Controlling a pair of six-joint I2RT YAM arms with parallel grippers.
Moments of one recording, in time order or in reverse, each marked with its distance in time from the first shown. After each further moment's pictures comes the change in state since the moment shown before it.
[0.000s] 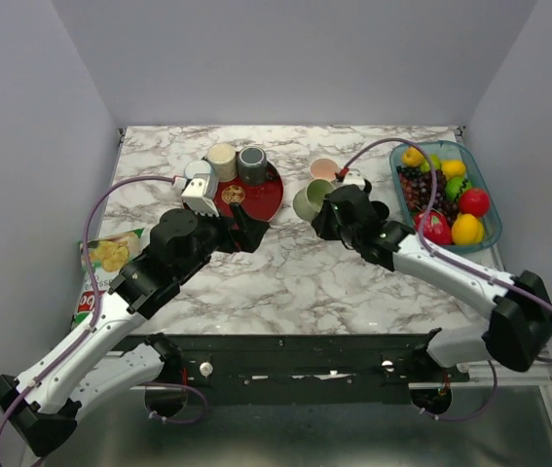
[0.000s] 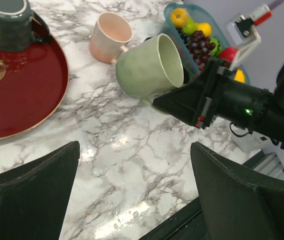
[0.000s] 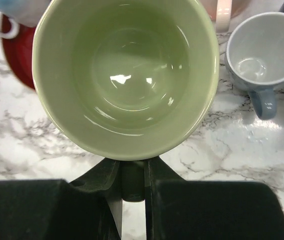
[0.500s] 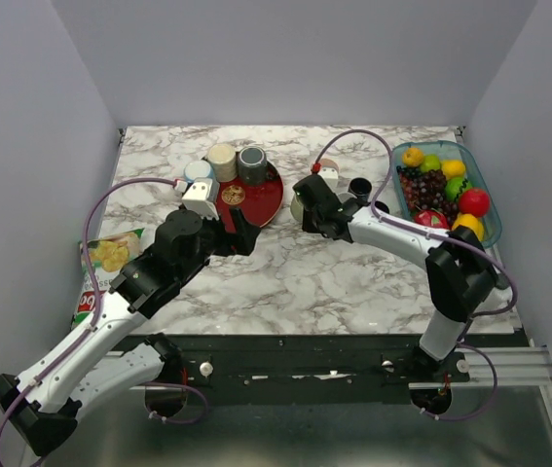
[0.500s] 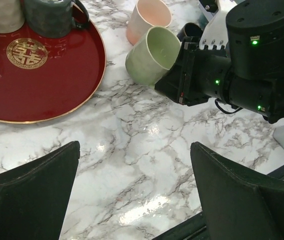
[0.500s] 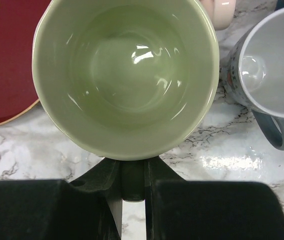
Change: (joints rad) left arm 0.000 0.006 0.000 -0.105 -0.099 0.067; right arm 0.000 0.427 0.295 -0.155 0.111 0.046
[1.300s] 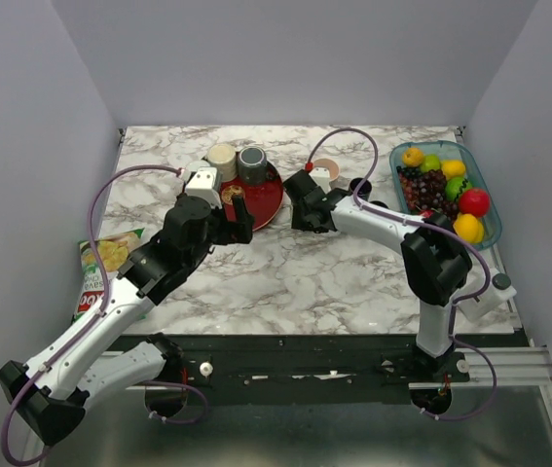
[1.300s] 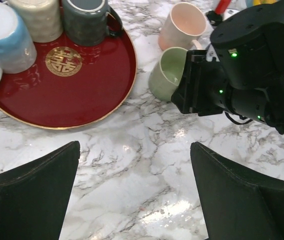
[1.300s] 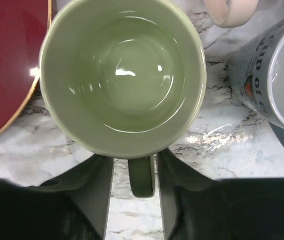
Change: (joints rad) left arm 0.027 0.100 0.069 -0.028 -0.089 0.059; right arm -0.011 0.187 0.175 -0.150 0.023 0.059
